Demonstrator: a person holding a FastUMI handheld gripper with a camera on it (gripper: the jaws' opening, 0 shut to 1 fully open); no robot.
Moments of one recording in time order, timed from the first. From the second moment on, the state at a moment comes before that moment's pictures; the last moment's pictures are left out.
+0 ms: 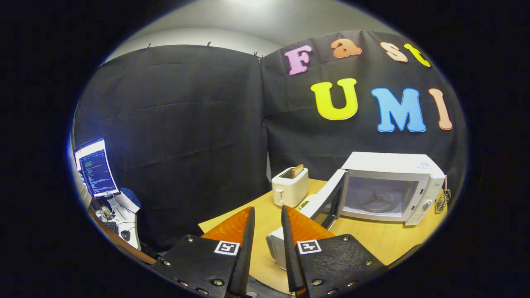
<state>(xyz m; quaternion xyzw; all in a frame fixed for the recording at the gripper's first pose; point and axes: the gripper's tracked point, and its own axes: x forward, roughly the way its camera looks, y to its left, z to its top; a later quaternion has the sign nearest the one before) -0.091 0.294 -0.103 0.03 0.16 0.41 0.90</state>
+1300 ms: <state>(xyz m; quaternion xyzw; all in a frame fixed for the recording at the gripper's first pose) -0.036 0.041 -0.179 0.04 0.24 0.23 0.94</state>
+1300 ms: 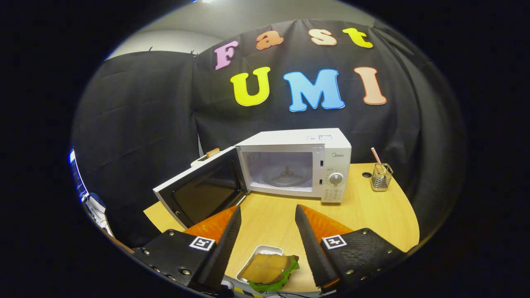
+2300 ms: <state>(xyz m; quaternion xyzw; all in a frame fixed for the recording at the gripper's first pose) -0.078 0.021 -0.298 0.17 0.43 0.23 0.86</state>
